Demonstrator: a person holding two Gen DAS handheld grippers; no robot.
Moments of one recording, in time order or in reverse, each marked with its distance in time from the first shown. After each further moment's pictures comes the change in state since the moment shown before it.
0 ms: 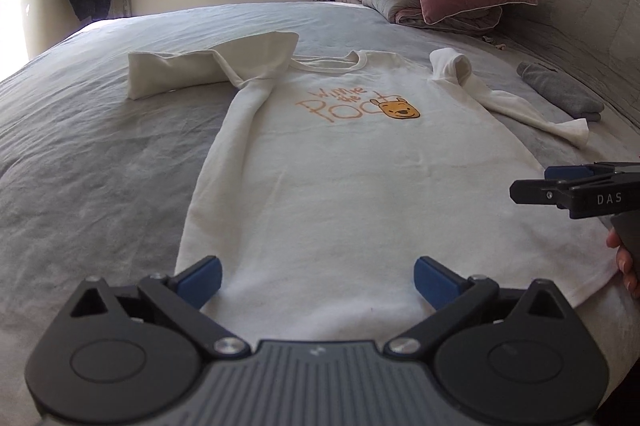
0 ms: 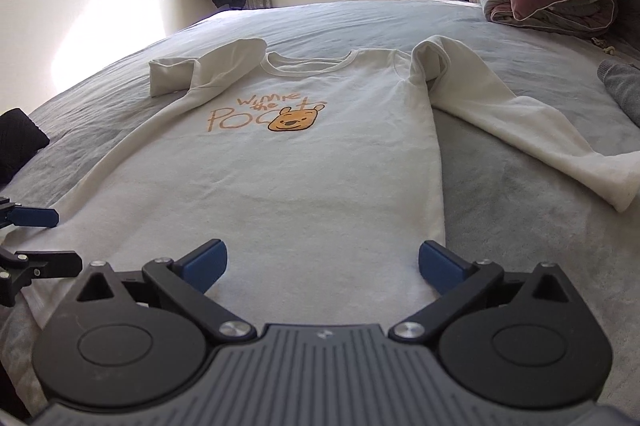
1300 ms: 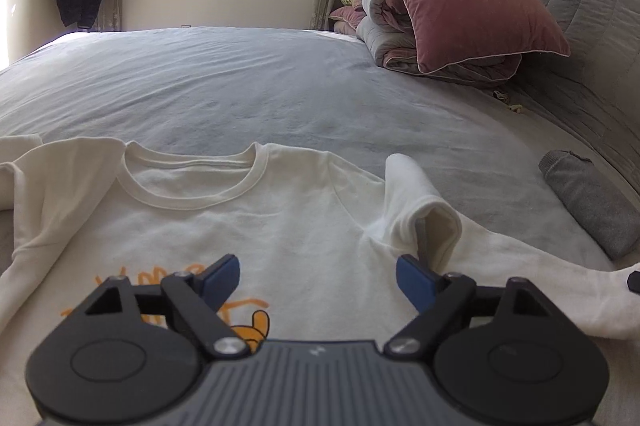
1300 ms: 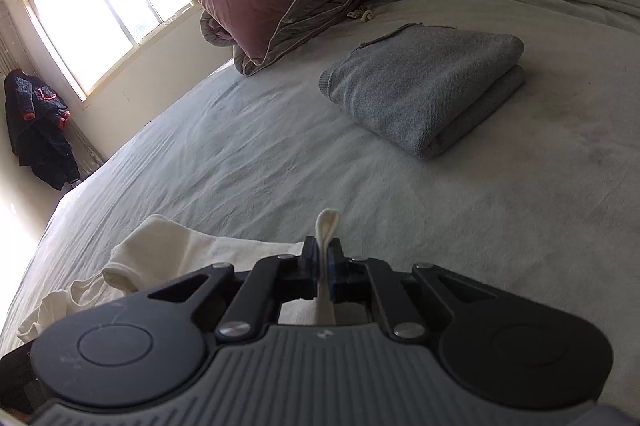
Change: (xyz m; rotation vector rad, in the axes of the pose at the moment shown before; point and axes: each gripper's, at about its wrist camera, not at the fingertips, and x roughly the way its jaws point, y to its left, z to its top) left arm 0.187 -0.132 0.165 -0.090 -0.065 -0.022; right arm -0.051 -0.226 0.053 0.606 -0.196 -0.329
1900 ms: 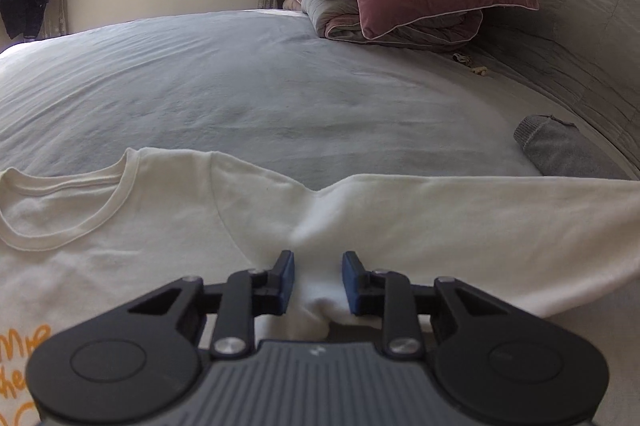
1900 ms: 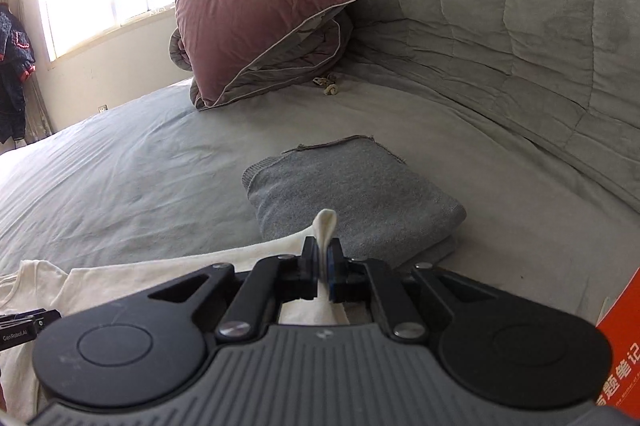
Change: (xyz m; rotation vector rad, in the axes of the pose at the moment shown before) left arm 0.072 -0.069 0.004 0.131 0.053 -0.083; right arm 0.021 -0.029 0.083 -0.275 -0.087 -0.195
